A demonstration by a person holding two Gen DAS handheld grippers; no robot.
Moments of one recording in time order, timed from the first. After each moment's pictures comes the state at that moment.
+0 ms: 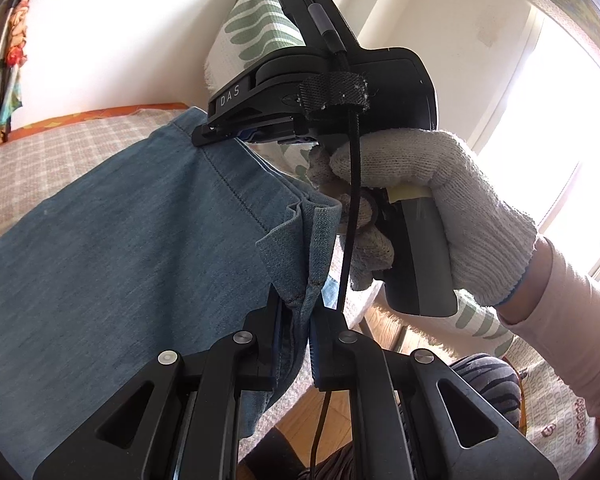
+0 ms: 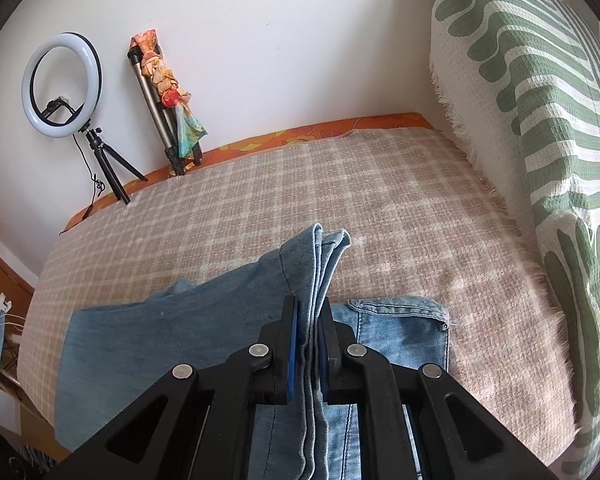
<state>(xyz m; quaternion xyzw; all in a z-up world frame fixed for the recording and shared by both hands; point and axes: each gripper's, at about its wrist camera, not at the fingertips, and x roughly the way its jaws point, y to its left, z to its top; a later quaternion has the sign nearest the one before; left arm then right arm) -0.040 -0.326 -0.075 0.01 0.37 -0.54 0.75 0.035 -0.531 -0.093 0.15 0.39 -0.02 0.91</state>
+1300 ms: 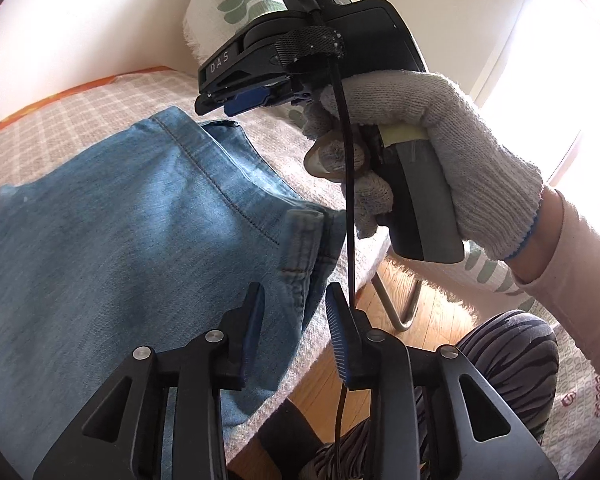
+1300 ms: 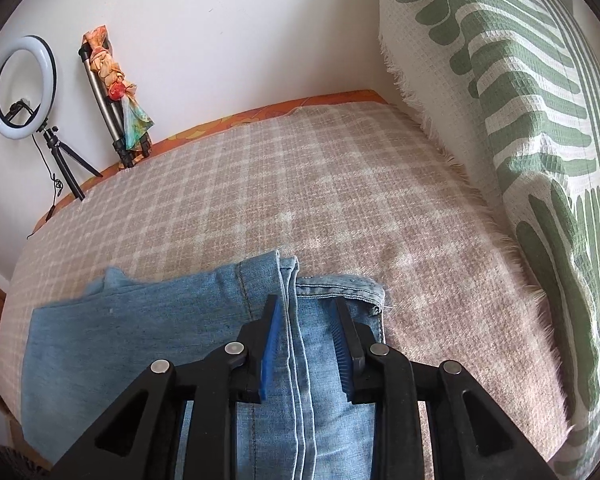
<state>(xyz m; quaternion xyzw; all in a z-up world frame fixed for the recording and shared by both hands) -0.050 -0.379 -0.084 0.09 0.41 -0.54 0.73 0.024 -0.575 -0.126 0.15 0.40 -0.08 0.90</state>
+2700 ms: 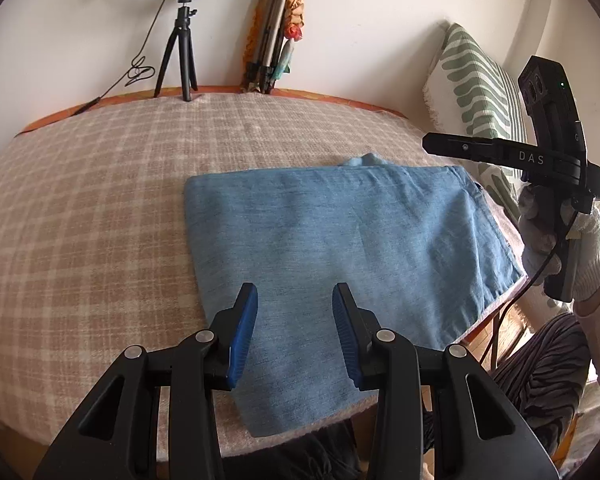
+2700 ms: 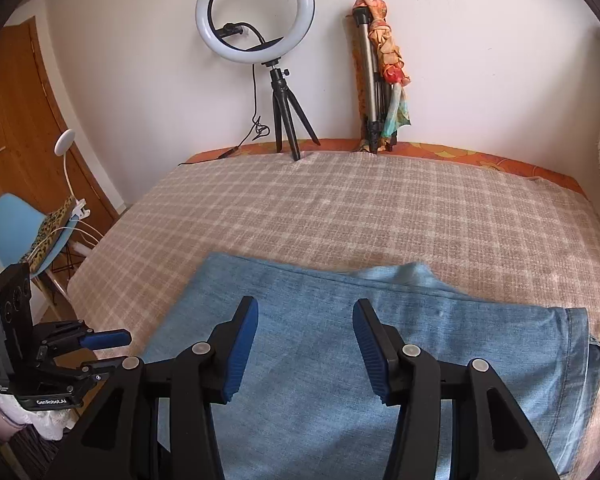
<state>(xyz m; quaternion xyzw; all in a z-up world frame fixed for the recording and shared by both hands) -0.010 -0.075 -0.070 0.00 0.42 -0.27 0.87 0.028 -0.332 -0.075 0.05 0.35 0.19 0.91</state>
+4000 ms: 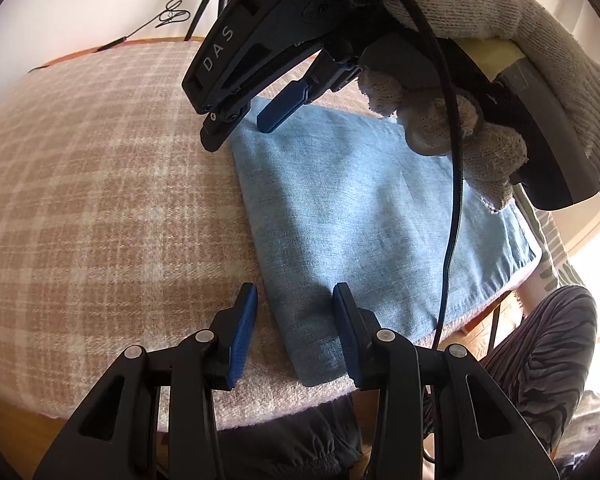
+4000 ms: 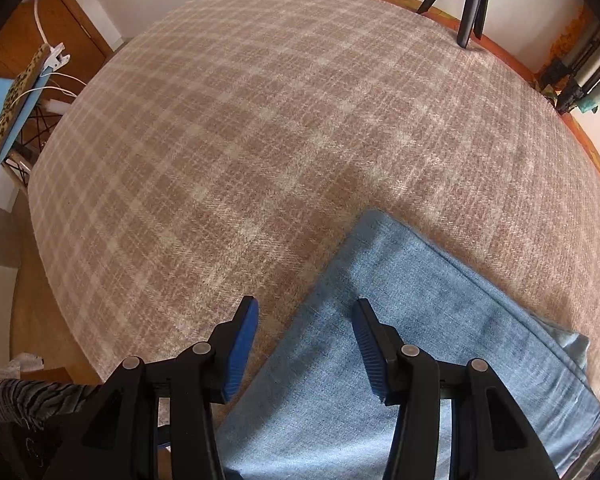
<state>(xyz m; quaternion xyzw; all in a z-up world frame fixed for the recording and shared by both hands) -0.028 -0.032 -0.119 -0.04 0.46 -0.26 0.85 0.142 -0.082 -0.144 -0.14 0.60 0.20 0.76</state>
